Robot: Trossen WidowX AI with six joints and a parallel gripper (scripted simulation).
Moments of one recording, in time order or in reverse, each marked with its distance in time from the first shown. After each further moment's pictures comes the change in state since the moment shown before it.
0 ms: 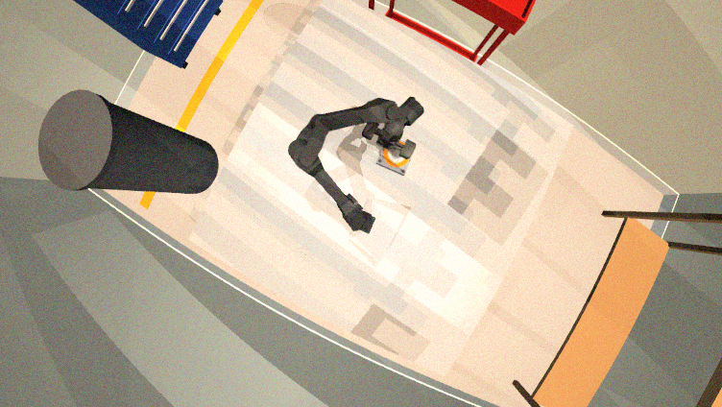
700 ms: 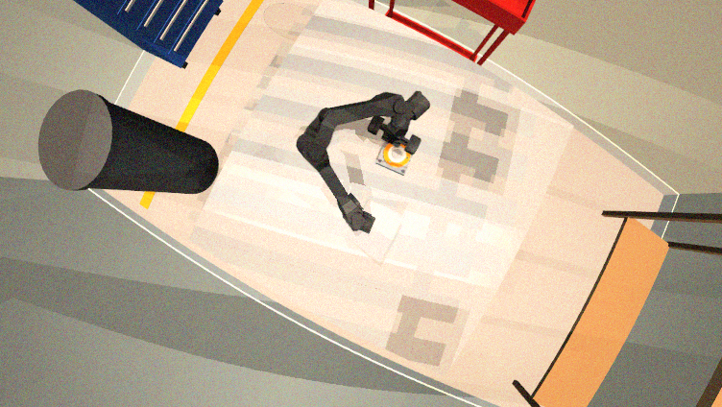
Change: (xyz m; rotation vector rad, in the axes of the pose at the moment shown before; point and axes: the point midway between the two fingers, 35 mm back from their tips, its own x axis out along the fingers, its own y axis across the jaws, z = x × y) arm 0.000 -0.008 0.025 0.001 -0.002 0.002
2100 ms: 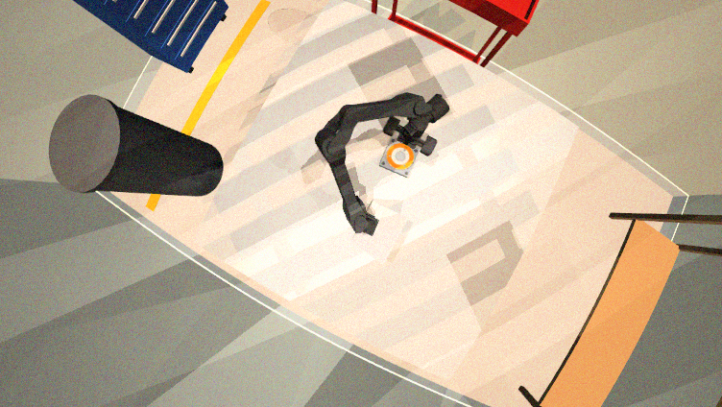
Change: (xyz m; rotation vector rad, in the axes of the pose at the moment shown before) arm -0.002 -0.037 0.023 -0.003 -0.008 0.004
